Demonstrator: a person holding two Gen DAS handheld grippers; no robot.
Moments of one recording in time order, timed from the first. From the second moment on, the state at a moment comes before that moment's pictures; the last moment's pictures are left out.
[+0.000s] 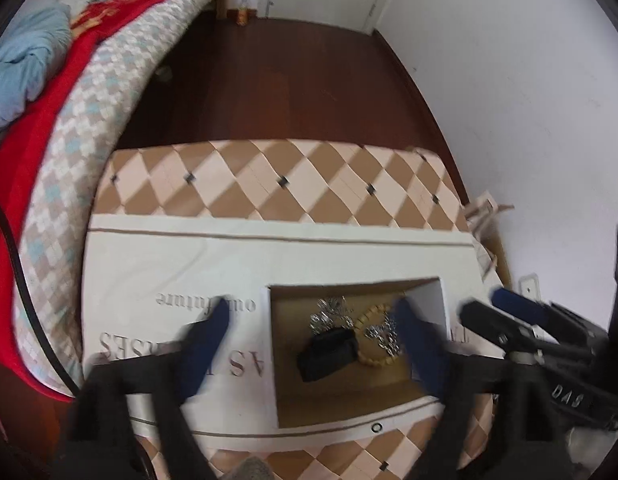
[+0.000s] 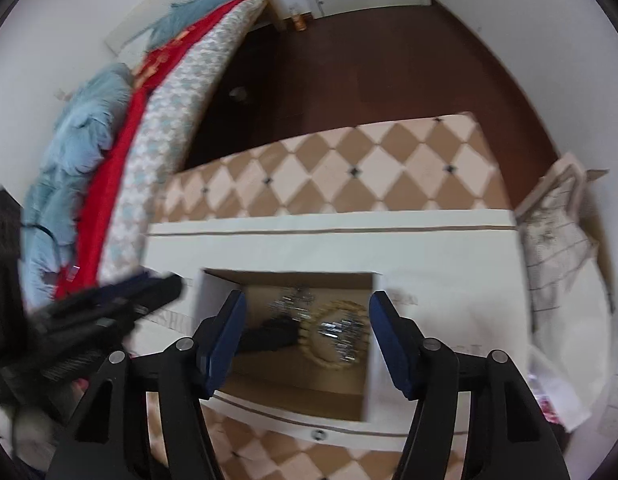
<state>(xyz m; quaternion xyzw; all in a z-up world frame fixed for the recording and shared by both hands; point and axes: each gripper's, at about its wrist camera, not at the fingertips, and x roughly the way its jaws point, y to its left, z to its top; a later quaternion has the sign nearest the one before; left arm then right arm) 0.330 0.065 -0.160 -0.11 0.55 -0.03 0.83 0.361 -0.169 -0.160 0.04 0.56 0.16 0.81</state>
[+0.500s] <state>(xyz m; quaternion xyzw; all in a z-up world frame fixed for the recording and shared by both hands) 0.267 0.065 -0.159 -0.02 0.51 0.09 0.86 0.287 -0.170 -0.178 -0.06 0.55 0.08 0.83</state>
